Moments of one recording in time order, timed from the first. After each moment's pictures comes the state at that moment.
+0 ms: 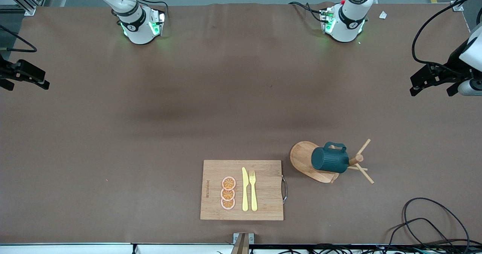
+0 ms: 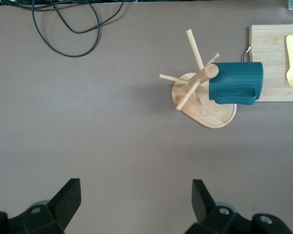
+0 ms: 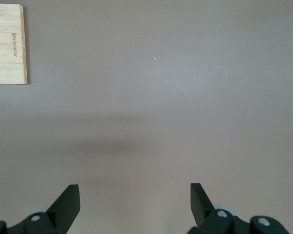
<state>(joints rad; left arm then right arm) -0.18 0.03 0.09 -1.51 0.01 1.66 -0.06 0.04 0.06 -0.09 -1.43 0.01 1.49 -0.07</state>
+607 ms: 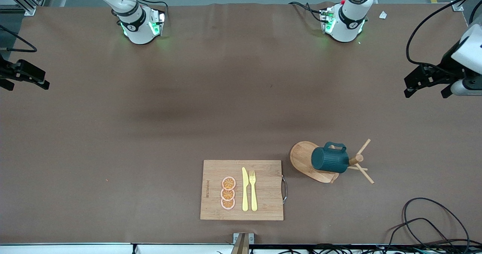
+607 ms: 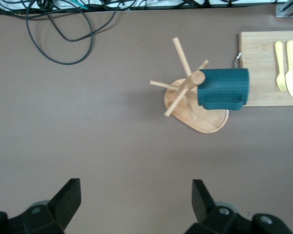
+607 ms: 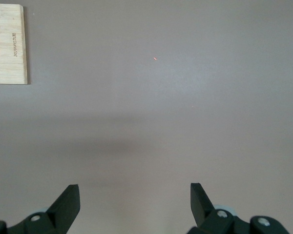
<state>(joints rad) -0.18 0.03 0.05 -1.51 0.01 1.68 -0.09 0.04 0.06 -0.09 -1.43 0.01 1.49 -0.07</state>
